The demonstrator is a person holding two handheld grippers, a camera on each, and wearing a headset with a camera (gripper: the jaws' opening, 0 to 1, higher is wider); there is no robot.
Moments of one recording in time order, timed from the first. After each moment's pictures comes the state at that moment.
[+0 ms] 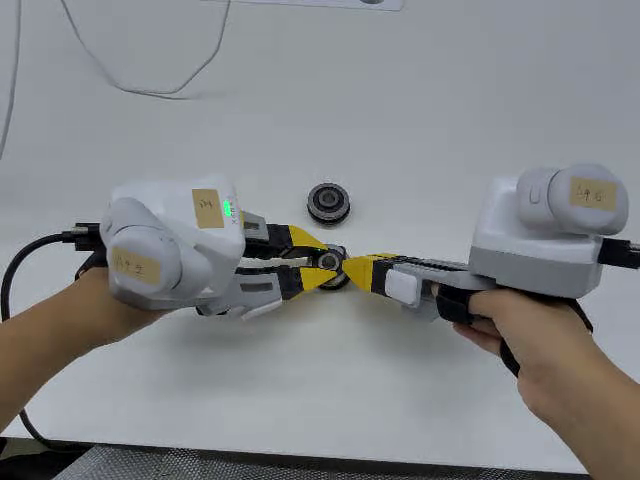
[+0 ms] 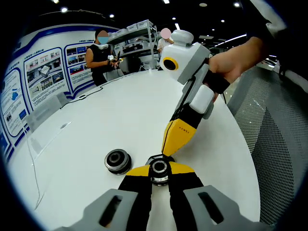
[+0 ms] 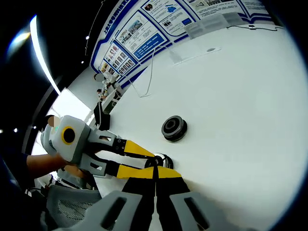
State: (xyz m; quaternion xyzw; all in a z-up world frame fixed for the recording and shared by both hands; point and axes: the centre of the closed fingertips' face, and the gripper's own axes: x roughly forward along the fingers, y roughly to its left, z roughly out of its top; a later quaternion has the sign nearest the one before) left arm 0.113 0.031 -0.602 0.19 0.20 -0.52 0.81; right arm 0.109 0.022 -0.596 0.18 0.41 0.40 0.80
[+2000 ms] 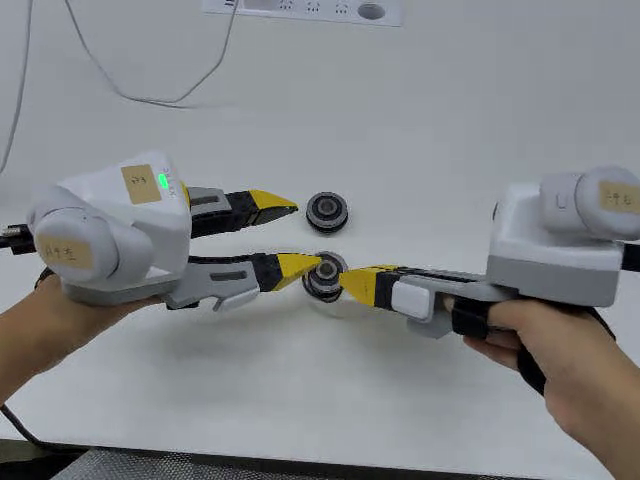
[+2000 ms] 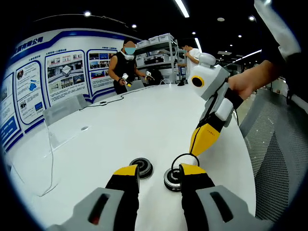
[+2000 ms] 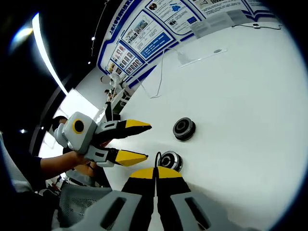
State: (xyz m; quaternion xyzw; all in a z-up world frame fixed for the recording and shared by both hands) left arm 0.129 0.052 -0.559 0.13 0.15 -0.46 0.86; right arm 0.101 0.007 -0.570 0.20 0.41 0.42 0.78
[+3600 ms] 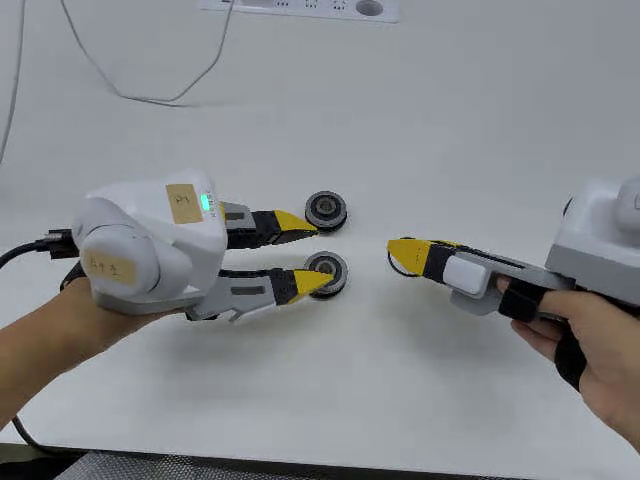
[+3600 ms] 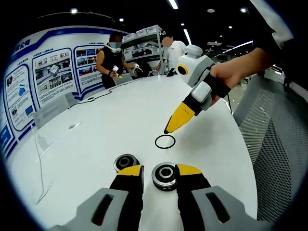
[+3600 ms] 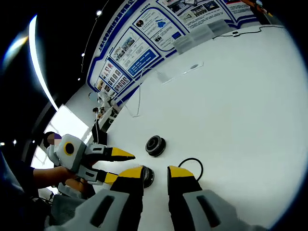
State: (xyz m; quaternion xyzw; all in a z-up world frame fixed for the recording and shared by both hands) left arm 0.120 0.032 -0.584 0.17 0.18 -0.50 0.83; right arm 0.132 -0.023 -0.580 0.23 0.37 0.36 0.83
